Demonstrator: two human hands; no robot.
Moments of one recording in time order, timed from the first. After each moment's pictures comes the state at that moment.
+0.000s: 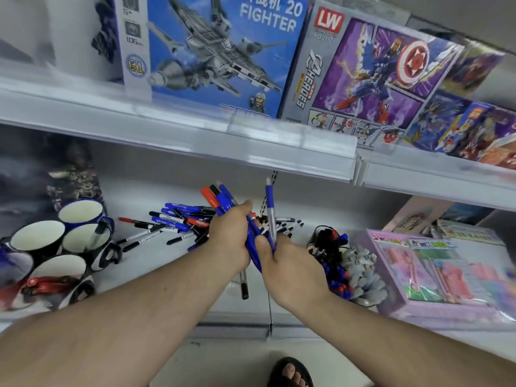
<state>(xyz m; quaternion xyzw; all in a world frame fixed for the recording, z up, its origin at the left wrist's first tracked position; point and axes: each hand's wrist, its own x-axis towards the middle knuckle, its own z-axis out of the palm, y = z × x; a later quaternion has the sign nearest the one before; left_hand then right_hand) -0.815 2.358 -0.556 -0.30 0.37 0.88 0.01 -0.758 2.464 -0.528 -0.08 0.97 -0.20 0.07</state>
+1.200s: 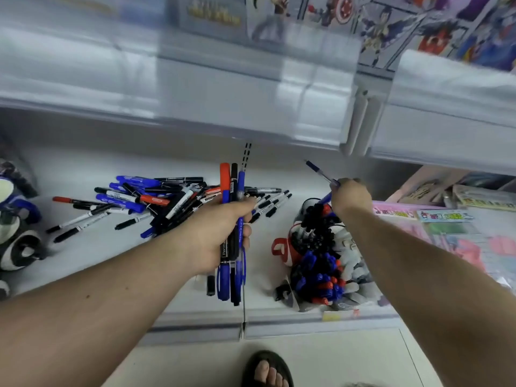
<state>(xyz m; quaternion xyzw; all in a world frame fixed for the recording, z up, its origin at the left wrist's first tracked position) -0.874 2.404 -0.596 -0.21 0.55 0.79 0.20 -1.049 2.658 -0.659 0.10 0.99 -0.06 -0.02</state>
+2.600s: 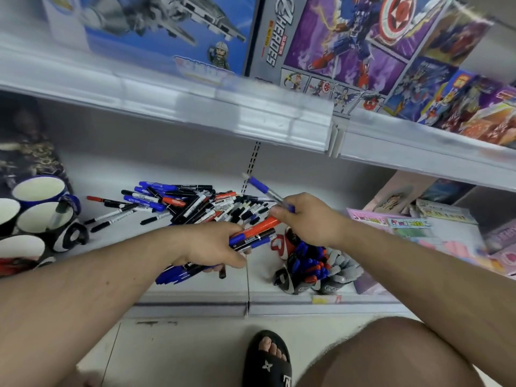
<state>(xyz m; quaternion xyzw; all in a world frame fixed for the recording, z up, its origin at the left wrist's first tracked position) -0.798 2.344 -0.580 0.08 0.82 0.48 0.32 -0.839 2.546 -0.518 -0.18 0.94 -0.25 0.16</state>
